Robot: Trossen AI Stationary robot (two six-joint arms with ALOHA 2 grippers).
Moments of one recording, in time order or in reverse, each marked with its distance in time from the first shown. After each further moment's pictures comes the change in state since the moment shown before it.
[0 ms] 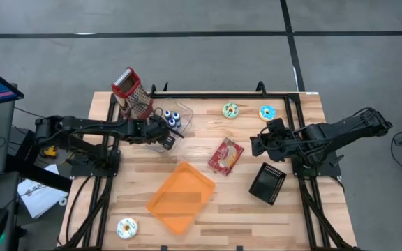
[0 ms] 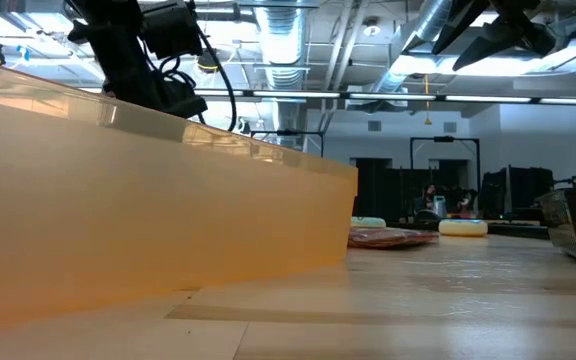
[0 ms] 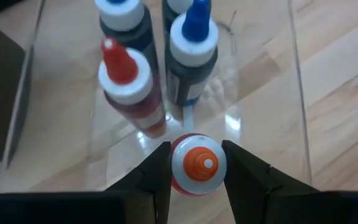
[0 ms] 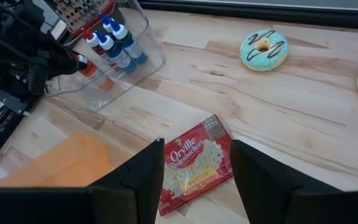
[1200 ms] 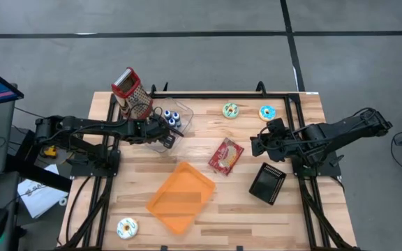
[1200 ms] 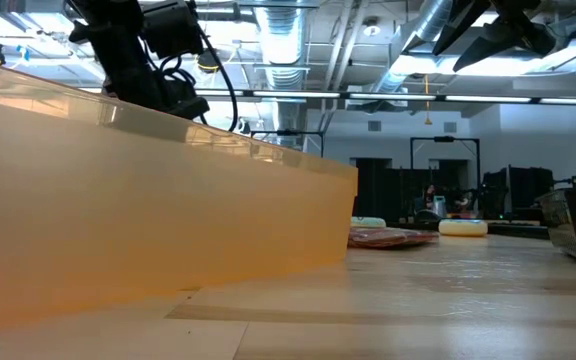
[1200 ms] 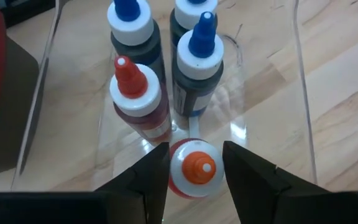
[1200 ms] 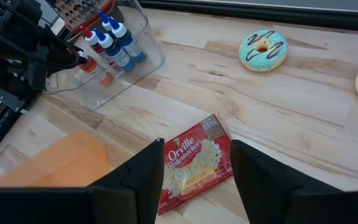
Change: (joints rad) left arm 0.000 0.005 0.000 0.017 -0.044 0.001; right arm 0.000 0.000 0.000 -0.004 0.000 -0.011
